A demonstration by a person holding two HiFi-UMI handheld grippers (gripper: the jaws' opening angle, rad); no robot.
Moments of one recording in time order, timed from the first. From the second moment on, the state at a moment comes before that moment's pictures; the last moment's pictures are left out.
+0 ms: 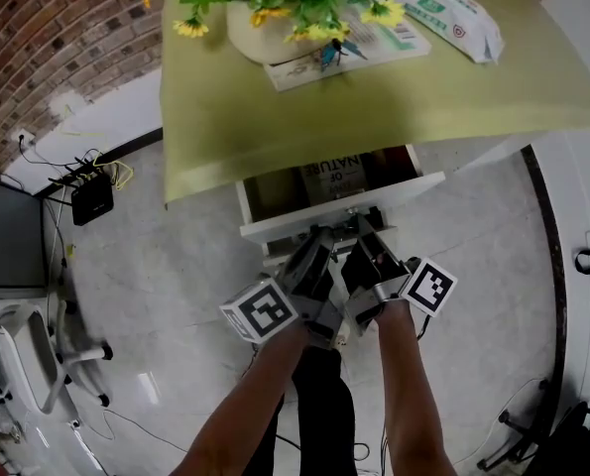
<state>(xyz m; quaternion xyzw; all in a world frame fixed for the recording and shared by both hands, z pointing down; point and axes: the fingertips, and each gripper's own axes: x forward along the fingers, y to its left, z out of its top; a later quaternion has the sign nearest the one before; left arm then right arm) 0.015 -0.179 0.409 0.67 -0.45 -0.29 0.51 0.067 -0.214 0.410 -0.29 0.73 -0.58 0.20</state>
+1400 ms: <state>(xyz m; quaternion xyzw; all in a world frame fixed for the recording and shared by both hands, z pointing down) 0.036 -0.130 0.485 0.67 -0.47 -0.19 0.55 0.090 -0.160 0.488 -0.38 0.68 -0.60 0.17</state>
